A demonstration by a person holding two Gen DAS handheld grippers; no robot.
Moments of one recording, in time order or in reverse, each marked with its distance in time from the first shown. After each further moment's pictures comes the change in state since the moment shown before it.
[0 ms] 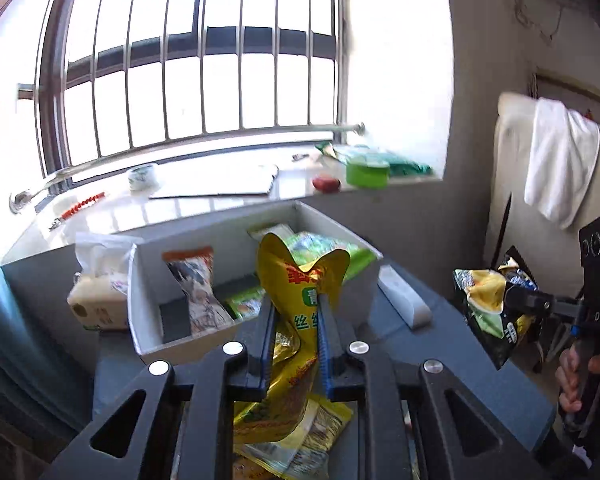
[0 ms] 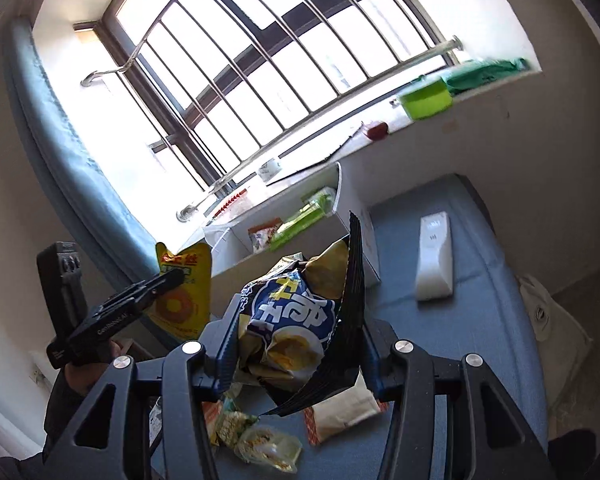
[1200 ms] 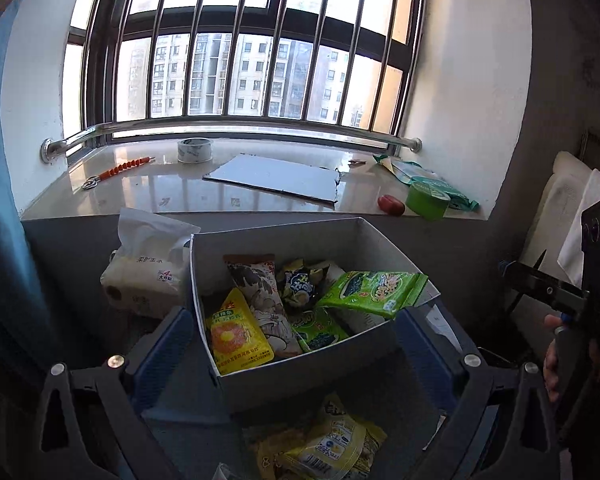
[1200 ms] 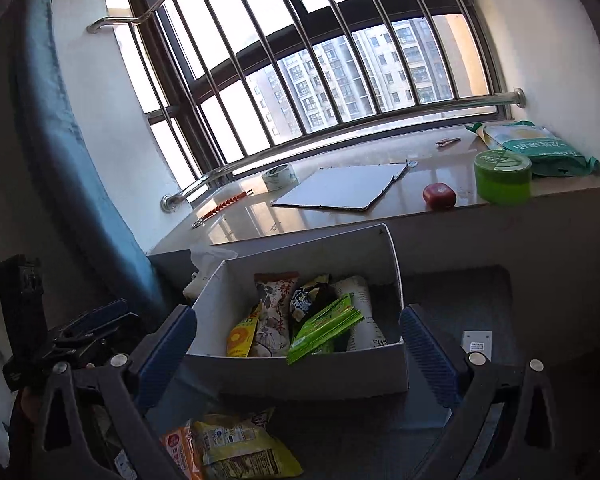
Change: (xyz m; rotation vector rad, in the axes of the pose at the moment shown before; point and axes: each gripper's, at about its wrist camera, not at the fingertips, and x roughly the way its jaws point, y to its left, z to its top) left arm 0.019 0.065 0.017 -0.171 0.078 0.055; right arm 0.096 0.072 0.091 -0.203 0.069 -0.079
